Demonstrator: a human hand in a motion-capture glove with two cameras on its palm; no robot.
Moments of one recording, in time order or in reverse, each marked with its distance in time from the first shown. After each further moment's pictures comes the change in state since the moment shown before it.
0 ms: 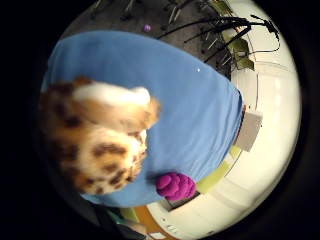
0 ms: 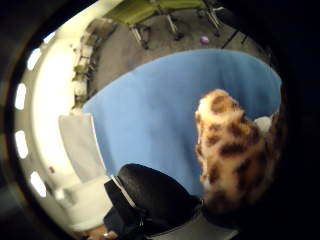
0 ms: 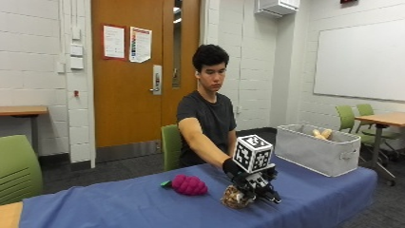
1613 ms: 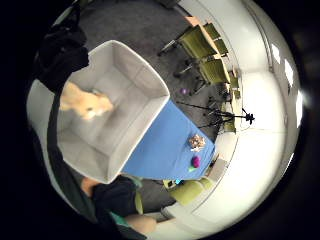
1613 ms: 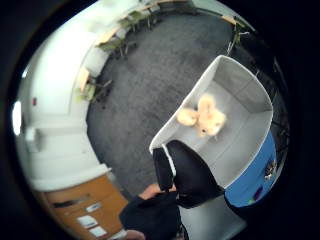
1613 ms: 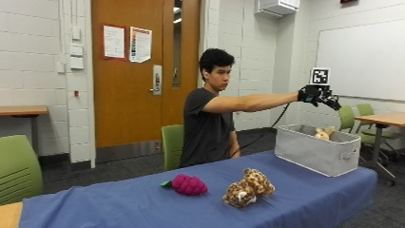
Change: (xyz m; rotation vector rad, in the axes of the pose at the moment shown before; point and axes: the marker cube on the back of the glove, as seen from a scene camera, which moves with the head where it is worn) arm -0.510 0.126 -0.220 0.214 0.101 -0.564
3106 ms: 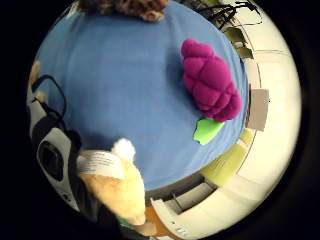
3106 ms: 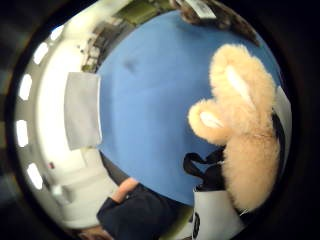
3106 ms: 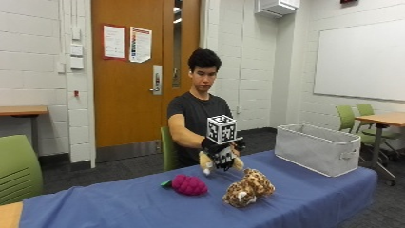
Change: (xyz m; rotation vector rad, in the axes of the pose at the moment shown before) arm 0.325 0.353 0.234 -0.103 -0.154 0.585
